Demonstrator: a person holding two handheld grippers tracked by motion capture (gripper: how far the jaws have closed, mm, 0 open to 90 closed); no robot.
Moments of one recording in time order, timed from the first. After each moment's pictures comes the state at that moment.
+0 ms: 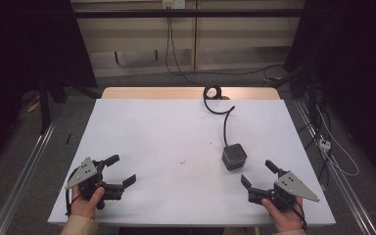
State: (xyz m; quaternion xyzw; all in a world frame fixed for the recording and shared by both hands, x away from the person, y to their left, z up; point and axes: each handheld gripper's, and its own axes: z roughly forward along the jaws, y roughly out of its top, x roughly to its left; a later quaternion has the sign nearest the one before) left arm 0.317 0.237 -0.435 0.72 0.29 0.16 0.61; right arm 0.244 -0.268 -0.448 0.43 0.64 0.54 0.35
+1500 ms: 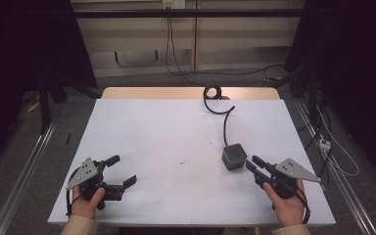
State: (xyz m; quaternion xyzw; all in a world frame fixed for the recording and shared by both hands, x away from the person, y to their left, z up) left arm 0.317 0.235 -0.436 0.72 0.28 0.16 0.62; right arm 0.265 -0.272 -0.423 0.45 0.66 0.52 0.28
